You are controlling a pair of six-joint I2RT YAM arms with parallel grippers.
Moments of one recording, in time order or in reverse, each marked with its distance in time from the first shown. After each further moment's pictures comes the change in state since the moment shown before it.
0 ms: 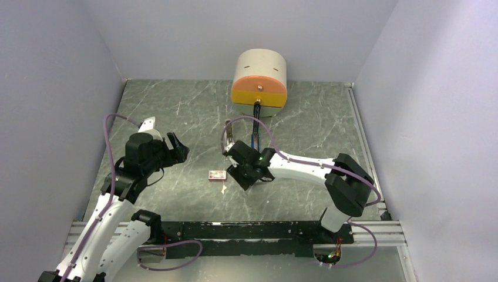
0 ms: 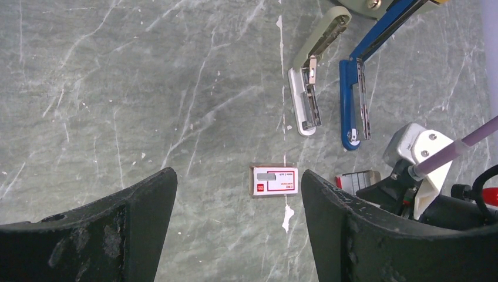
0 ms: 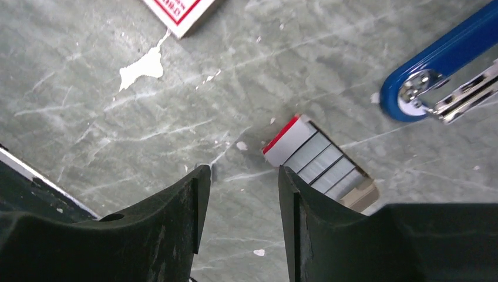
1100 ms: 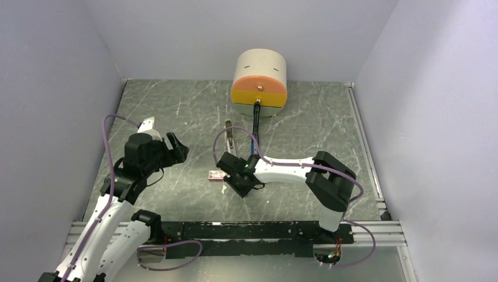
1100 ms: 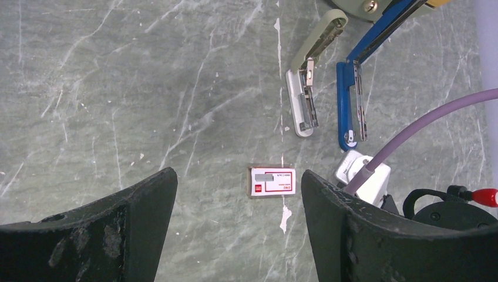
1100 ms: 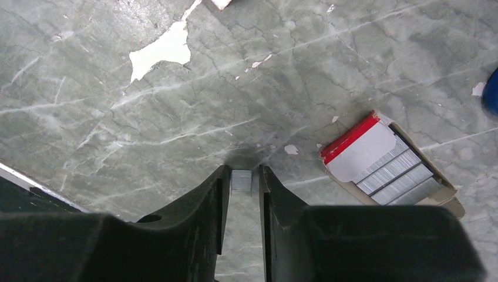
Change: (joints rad) left arm 0.000 -0.009 0.000 0.000 0.000 -0.008; right arm 0.099 0.130 0.034 -0.054 -0.003 0.105
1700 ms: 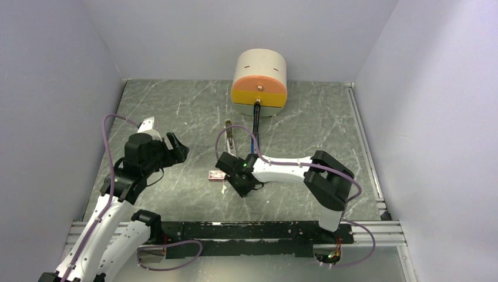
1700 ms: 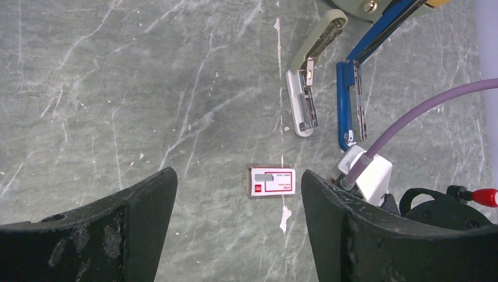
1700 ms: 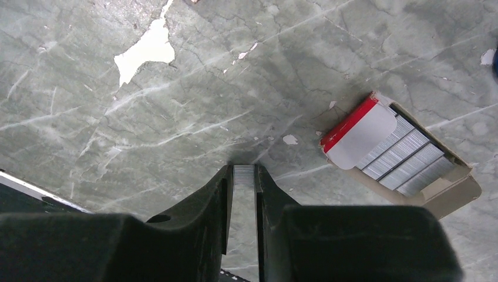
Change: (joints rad) left arm 0.000 0.000 0.000 0.000 0.000 -0.001; right arm 0.002 0.019 0.028 -0.052 0.018 0.106
